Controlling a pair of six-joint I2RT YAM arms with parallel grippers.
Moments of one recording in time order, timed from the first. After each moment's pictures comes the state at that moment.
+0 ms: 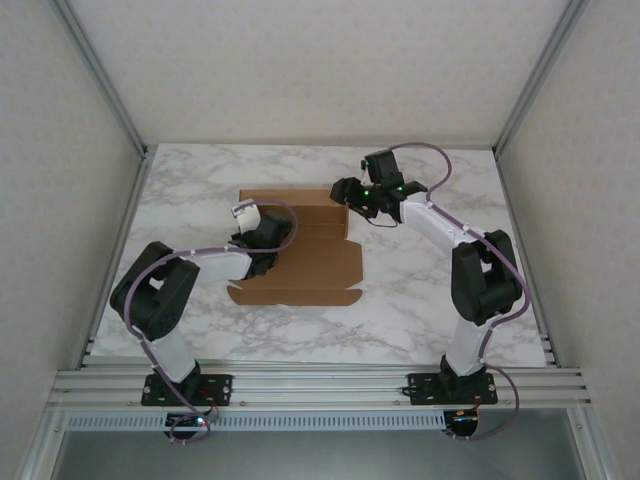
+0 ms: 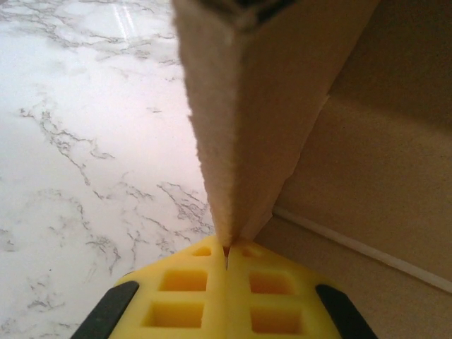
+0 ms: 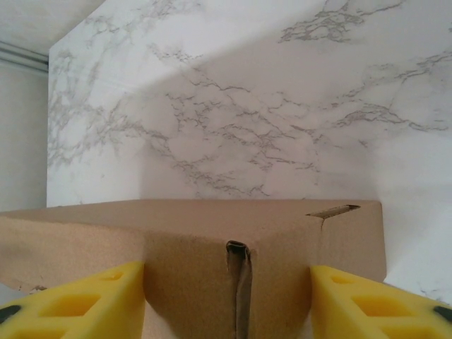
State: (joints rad) left arm -0.54 1.74 0.87 0.07 -0.82 -0.68; right arm 0.46 1.83 1.41 -0.36 -0.30 0.73
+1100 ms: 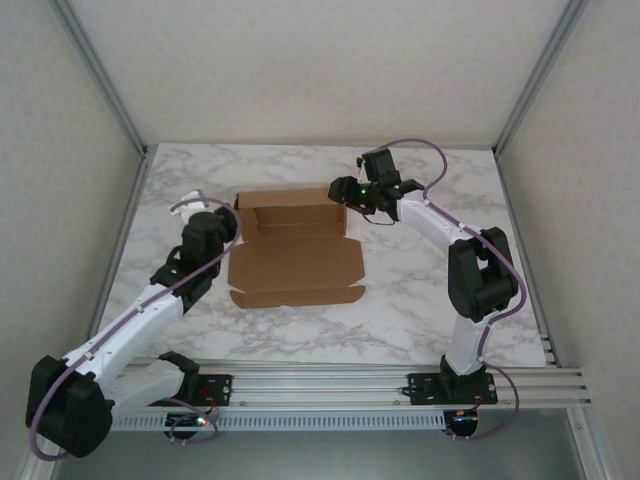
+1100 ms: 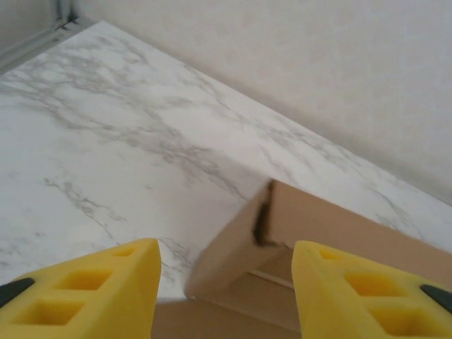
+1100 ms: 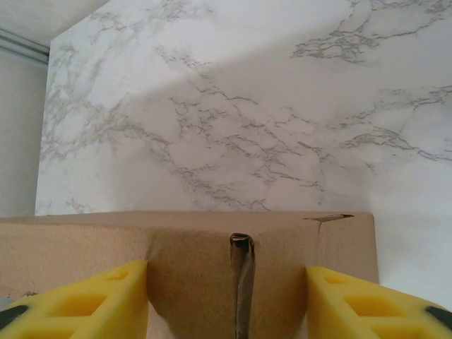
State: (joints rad) left arm -0.33 1.06 0.69 -0.04 -0.47 -0.60; right arm 0.46 1.86 1.44 -0.35 -0.29 0.66
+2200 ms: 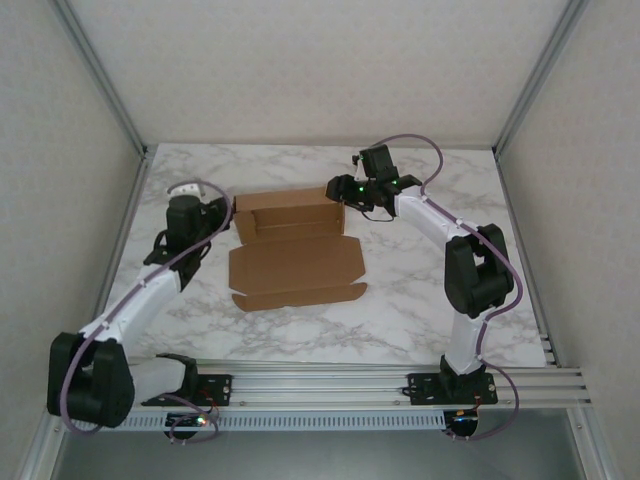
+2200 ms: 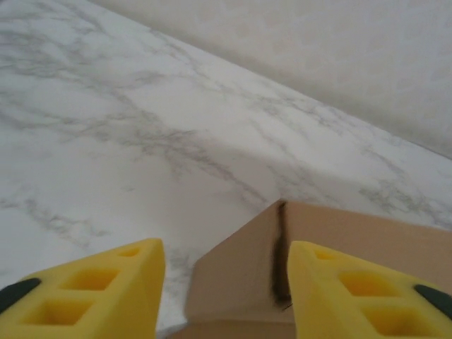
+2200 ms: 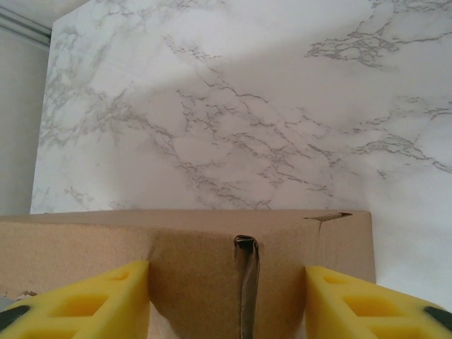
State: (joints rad) left arm -0.15 1.16 0.70 0.03 -0.14 -0.45; right arm 0.46 1.89 1.50 -0.40 -0.32 0.61
